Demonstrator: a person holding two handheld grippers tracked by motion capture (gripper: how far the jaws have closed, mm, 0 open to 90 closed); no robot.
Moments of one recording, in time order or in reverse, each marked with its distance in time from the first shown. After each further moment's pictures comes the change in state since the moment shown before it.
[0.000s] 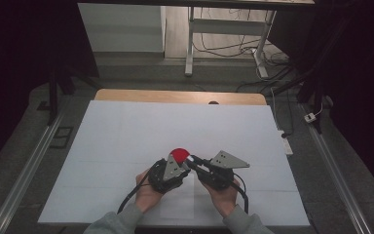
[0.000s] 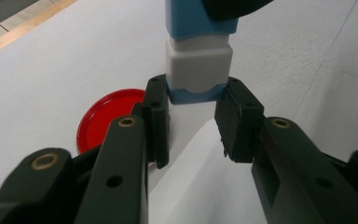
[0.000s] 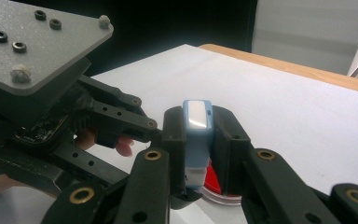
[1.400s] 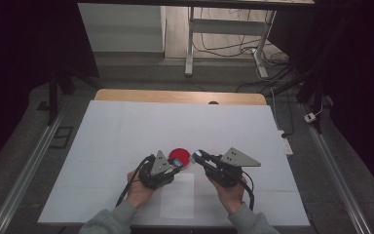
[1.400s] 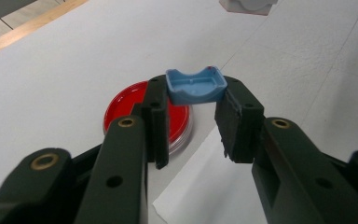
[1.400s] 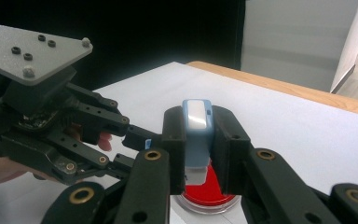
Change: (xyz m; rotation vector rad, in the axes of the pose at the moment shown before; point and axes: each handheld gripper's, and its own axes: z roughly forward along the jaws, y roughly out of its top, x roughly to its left) left arm 0.025 -0.011 -0.015 -0.028 -0.016 -0.054; right arm -0.013 0.009 -0.017 -0.065 -0.028 0.008
